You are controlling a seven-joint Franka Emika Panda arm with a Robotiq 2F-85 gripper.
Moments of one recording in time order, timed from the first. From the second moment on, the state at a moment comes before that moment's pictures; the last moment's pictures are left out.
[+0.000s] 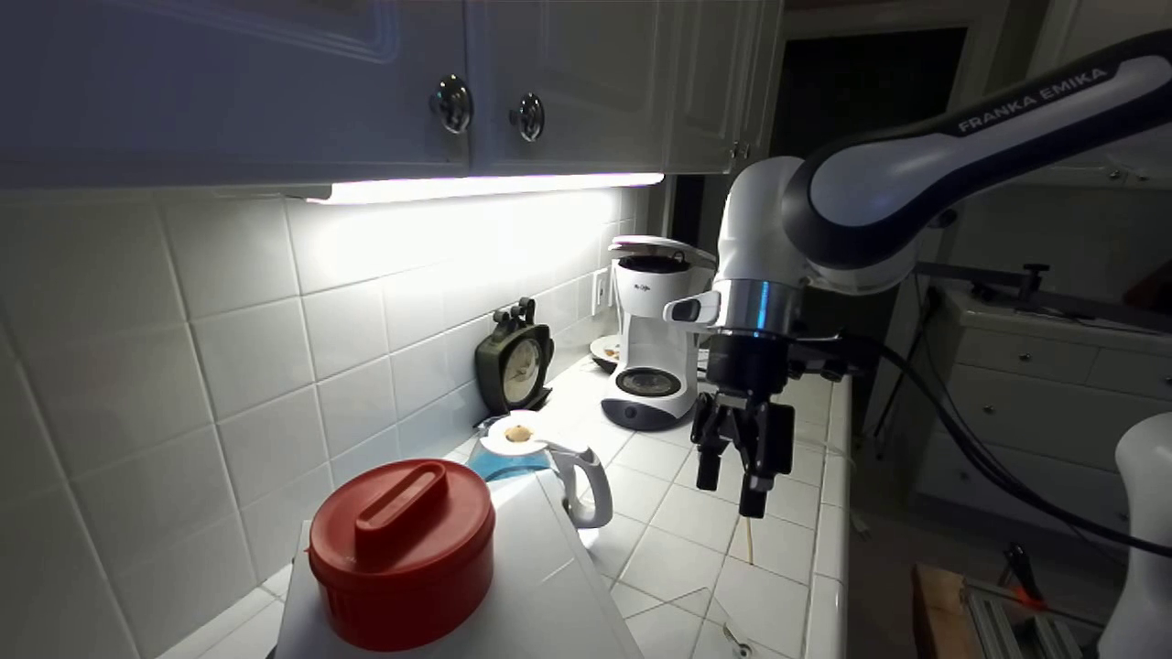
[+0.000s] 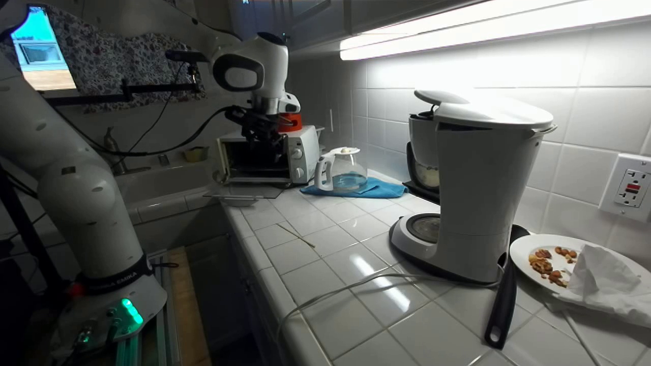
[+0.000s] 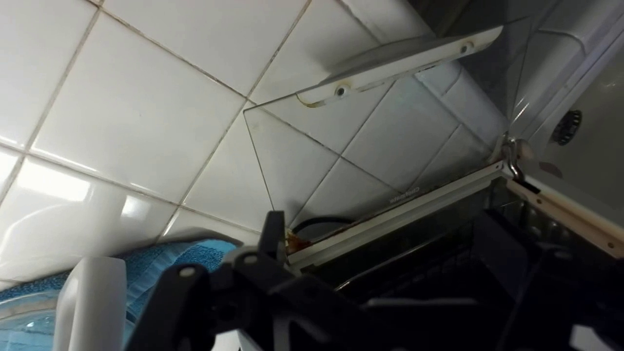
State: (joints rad) arm 0.15 -0.34 -0.10 -2.44 0.44 2.04 -0.74
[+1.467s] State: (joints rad) arm 0.09 -0.22 -0.13 -2.52 0.63 2.13 -1.00
